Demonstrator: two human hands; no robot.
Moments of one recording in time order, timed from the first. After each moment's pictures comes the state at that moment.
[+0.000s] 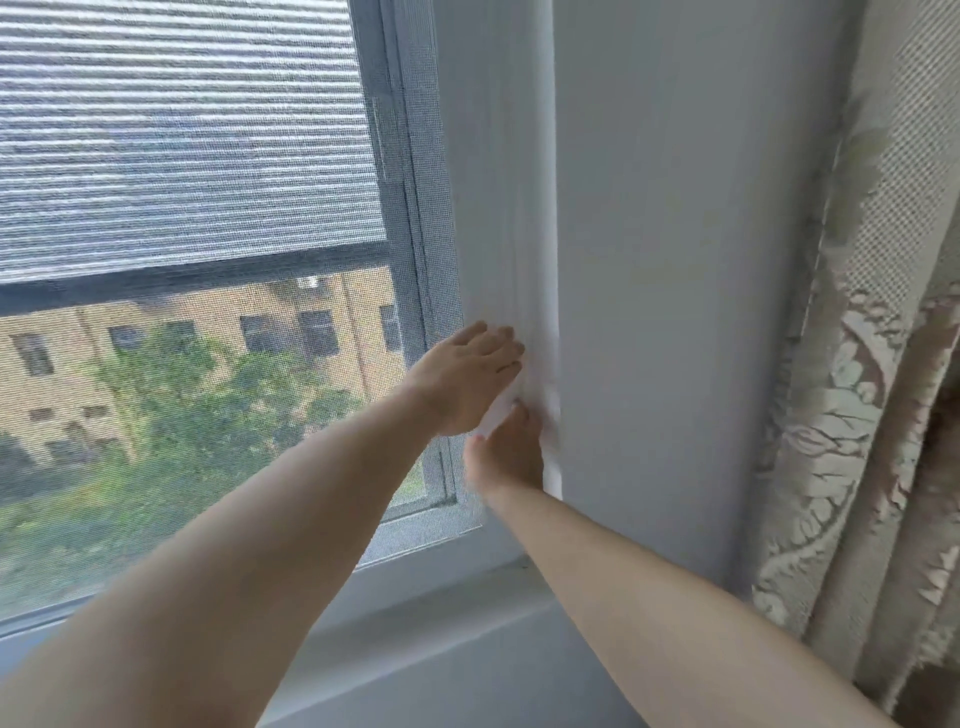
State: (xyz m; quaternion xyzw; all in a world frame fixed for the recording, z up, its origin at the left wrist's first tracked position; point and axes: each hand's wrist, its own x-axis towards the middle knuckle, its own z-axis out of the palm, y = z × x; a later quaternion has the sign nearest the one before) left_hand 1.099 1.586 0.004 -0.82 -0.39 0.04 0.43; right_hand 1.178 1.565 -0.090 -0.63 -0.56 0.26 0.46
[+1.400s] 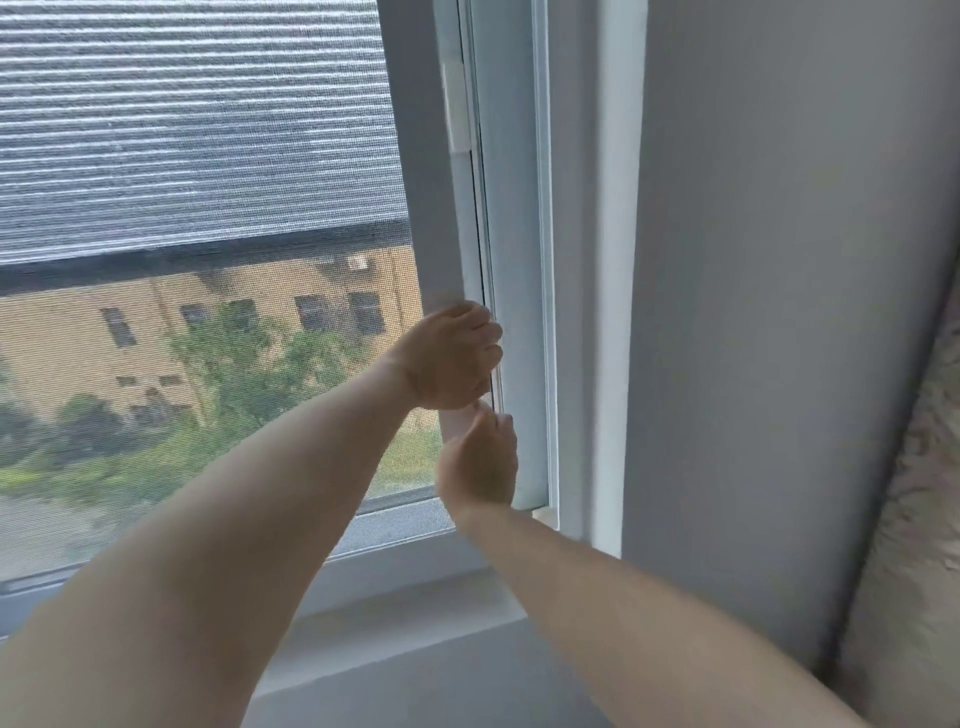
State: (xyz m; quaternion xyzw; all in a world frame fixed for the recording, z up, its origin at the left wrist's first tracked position) left_hand 1.016 1.579 0.011 -0.79 -0.28 0.02 0.54; right_hand 1.086 1.537 -0.107 -0.59 -0.61 0.16 0.50
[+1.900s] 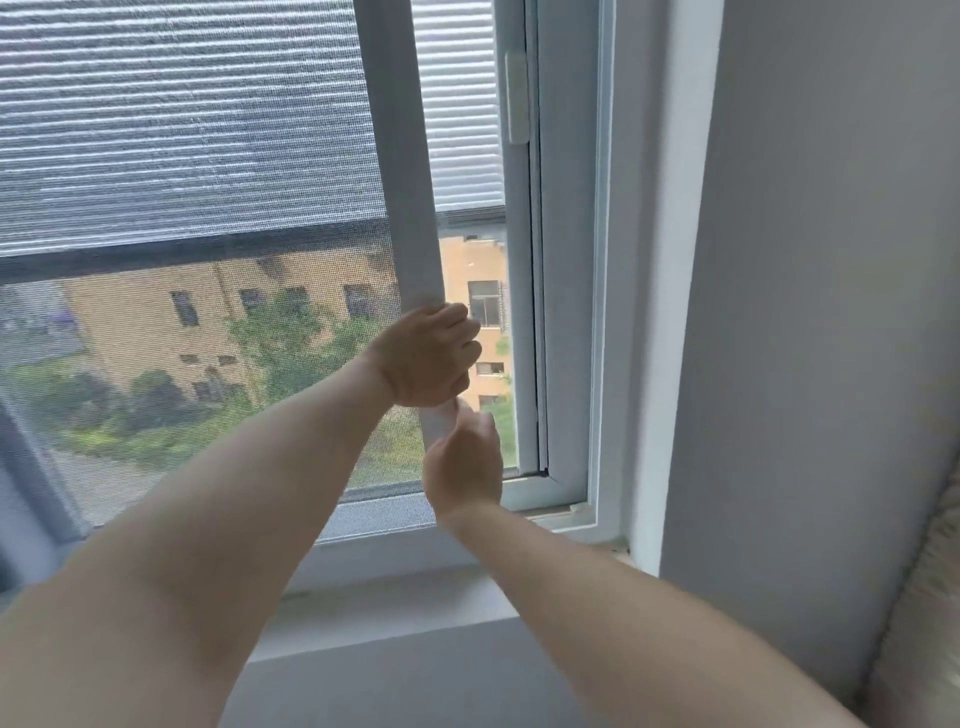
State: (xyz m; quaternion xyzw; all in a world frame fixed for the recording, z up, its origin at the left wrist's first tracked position) left_hand 0.953 1.539 0.011 -0.78 -0.35 0.04 0.52; right_hand 1.041 1.507 -0.107 -0.51 -0.69 0.21 0.47
